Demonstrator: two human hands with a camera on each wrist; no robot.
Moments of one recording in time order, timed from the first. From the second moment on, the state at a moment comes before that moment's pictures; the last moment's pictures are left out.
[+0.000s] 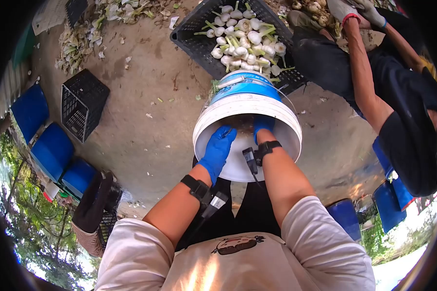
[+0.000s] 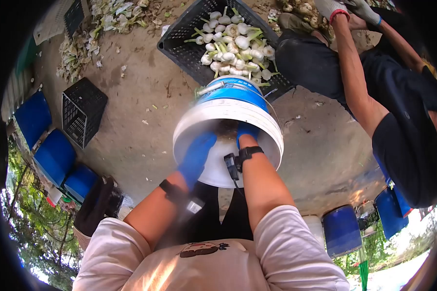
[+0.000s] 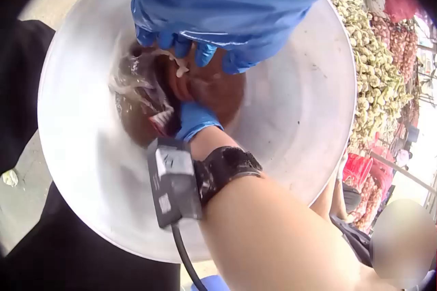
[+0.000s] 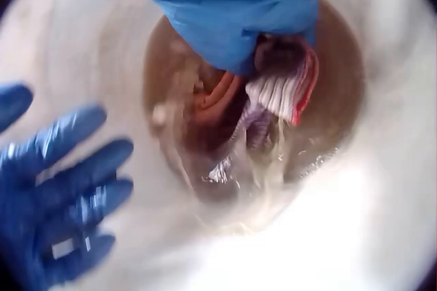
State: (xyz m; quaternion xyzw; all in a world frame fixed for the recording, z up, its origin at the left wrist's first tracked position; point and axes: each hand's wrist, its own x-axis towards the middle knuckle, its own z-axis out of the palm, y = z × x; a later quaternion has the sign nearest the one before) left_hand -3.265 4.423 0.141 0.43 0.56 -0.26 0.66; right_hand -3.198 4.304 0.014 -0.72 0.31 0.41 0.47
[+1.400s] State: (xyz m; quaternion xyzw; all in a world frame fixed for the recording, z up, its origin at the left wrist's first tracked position) left_hand -3.237 4.451 0.205 0.13 0.46 -0.44 0.76; right_hand -3.167 4.276 0.228 -0.67 -0.16 0.54 0.49
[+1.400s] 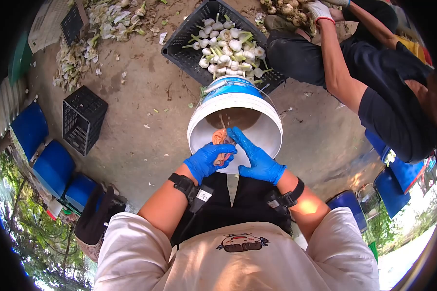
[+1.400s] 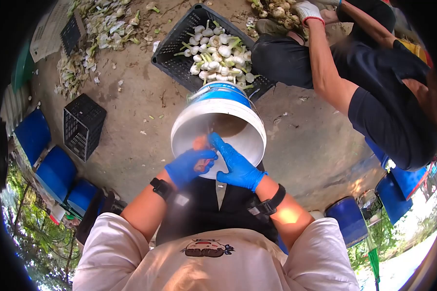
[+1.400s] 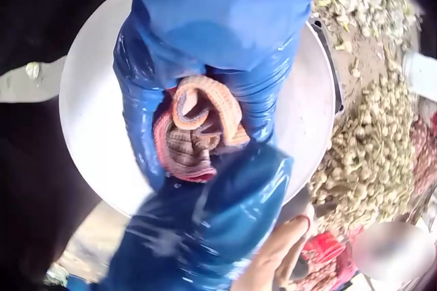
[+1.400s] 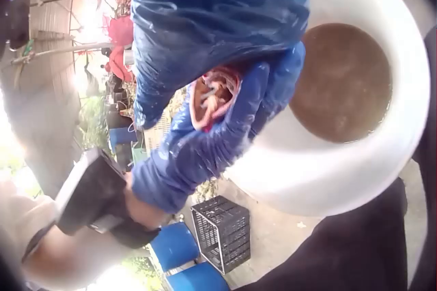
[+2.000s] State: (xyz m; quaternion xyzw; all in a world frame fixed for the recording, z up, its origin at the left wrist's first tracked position) left_hand -3.230 4.425 0.163 0.79 0.06 -0.51 0.34; right_hand -3.171 4.300 0.179 -0.80 -0.29 0.52 0.11
